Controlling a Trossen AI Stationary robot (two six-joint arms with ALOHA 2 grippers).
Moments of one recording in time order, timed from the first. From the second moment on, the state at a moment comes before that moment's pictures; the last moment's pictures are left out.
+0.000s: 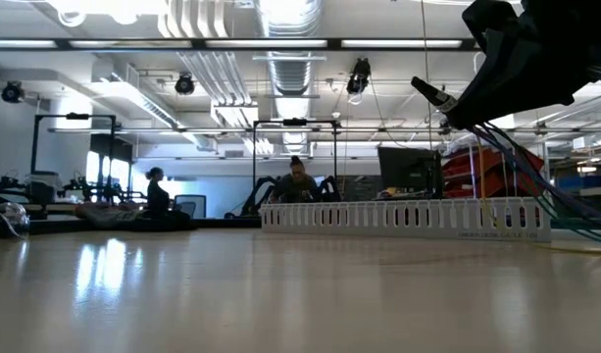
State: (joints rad) left arm -0.80 1.79 0.78 -0.76 0.87 -1.11; right arm 0.66 1.57 0.84 -0.39 0.83 0.05
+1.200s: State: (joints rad) left arm -0.62 1.78 0.74 -0.59 0.81 -0.93; right arm 0.66 1.57 0.84 -0.39 0.83 0.04
